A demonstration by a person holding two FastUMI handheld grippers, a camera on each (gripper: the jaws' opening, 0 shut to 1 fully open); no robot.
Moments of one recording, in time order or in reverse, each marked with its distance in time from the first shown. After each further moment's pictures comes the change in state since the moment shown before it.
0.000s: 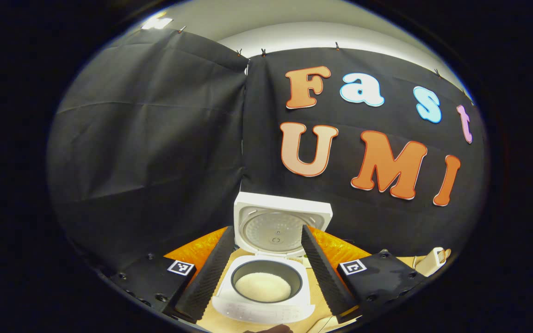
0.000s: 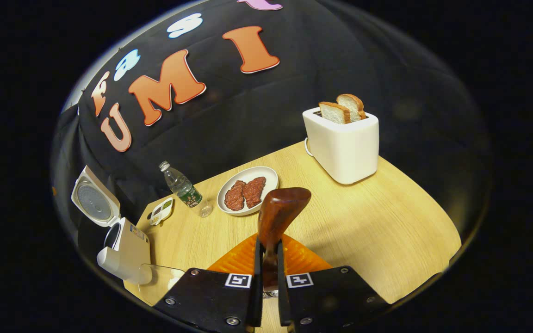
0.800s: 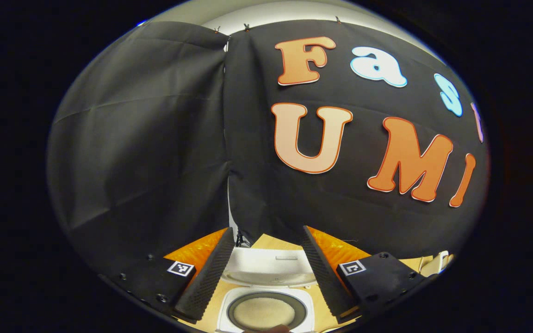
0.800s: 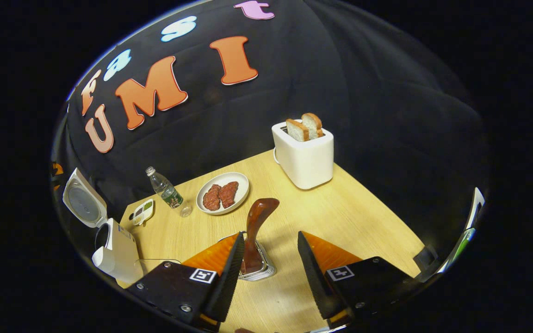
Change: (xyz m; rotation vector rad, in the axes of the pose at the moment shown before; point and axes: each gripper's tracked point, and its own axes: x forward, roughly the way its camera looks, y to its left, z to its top) left arm 0.200 -0.021 0.012 0.095 0.205 -0.030; right arm -0.112 -0.019 0.026 -0.043 -0.050 -0.210
